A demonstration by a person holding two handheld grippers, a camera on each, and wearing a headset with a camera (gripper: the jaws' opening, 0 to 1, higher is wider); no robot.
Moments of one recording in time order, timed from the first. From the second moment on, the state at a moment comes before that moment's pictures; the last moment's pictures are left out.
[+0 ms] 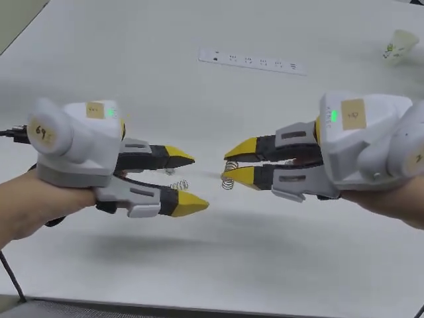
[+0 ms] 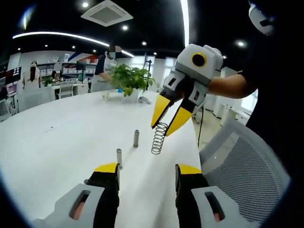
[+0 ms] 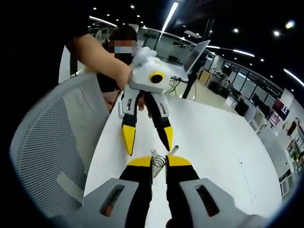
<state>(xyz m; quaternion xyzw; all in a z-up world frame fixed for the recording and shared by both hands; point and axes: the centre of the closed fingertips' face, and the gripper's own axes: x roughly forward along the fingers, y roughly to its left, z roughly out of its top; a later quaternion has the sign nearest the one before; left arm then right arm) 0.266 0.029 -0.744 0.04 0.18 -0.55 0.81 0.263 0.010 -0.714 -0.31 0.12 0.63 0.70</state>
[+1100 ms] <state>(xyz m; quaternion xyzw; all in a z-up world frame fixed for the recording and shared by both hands) 0.274 0.104 -0.766 0.04 0.19 -0.47 0.86 0.294 -0.010 -0.724 -0.31 0.12 0.57 0.75</state>
